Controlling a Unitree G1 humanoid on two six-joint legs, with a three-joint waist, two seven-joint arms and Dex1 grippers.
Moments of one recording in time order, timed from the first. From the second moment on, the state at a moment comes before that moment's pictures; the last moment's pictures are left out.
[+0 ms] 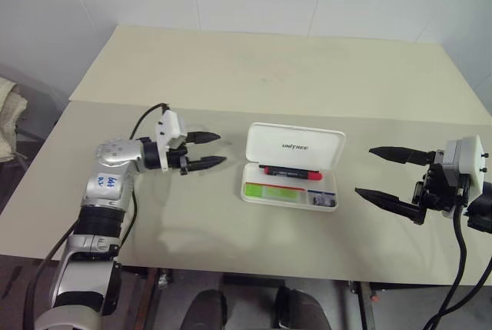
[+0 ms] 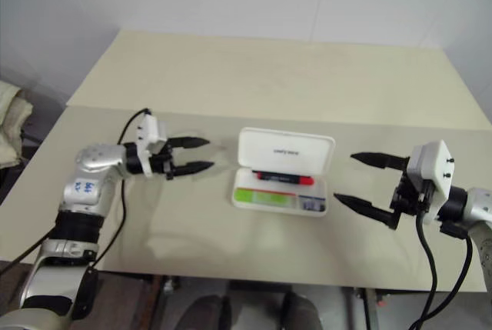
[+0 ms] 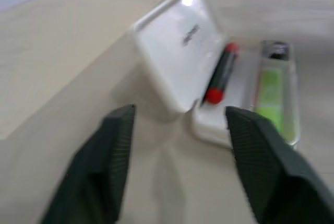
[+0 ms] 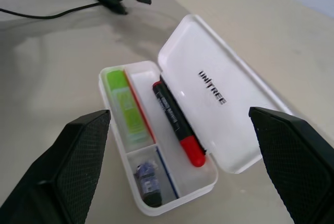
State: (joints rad) left arm -0.64 0.54 0.04 0.40 -0.27 0.05 -1.14; right arm -0.03 -0.89 -0.42 -0.30 0.65 0.34 1.16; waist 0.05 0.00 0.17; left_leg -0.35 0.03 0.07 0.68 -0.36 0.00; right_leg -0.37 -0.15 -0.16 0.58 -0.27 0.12
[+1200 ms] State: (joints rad) left arm -0.90 0.30 -0.02 0.72 -0.18 -0.13 -1.05; right arm -0.07 -0.87 -0.39 -0.19 0.58 0.28 1.17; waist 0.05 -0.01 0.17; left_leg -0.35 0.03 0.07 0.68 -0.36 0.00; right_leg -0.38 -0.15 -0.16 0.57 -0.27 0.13
